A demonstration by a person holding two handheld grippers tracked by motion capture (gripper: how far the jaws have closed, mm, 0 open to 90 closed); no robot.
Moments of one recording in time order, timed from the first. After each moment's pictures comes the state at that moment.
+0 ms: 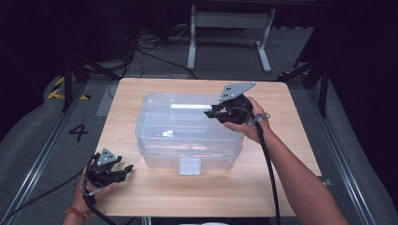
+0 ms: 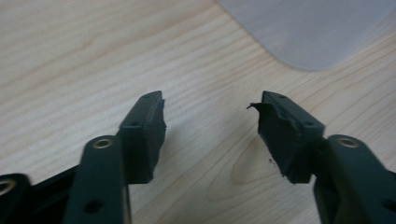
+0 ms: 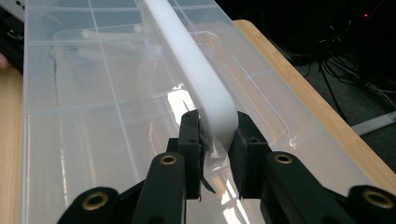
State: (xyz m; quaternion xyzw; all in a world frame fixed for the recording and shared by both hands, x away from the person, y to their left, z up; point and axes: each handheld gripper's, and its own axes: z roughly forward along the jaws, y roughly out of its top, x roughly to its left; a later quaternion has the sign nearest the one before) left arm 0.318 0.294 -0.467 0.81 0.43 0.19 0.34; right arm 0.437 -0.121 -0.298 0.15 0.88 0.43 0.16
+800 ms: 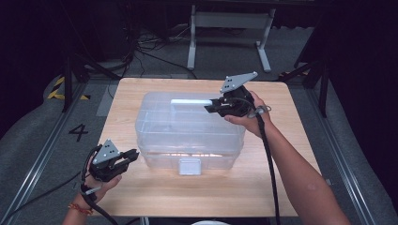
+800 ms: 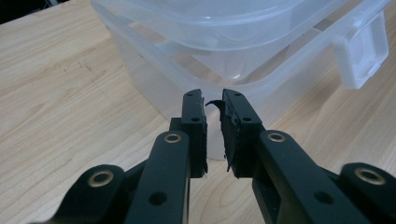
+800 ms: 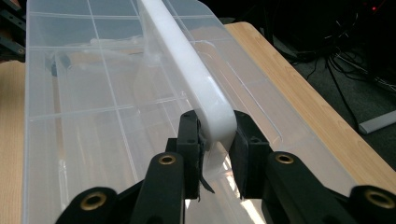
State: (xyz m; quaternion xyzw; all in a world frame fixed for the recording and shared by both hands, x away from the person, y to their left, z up) left arm 0.310 0.264 -0.405 0.82 0.35 0.20 0.41; right arm 0.449 -0.122 -0.284 0.16 0.88 0.43 0.14
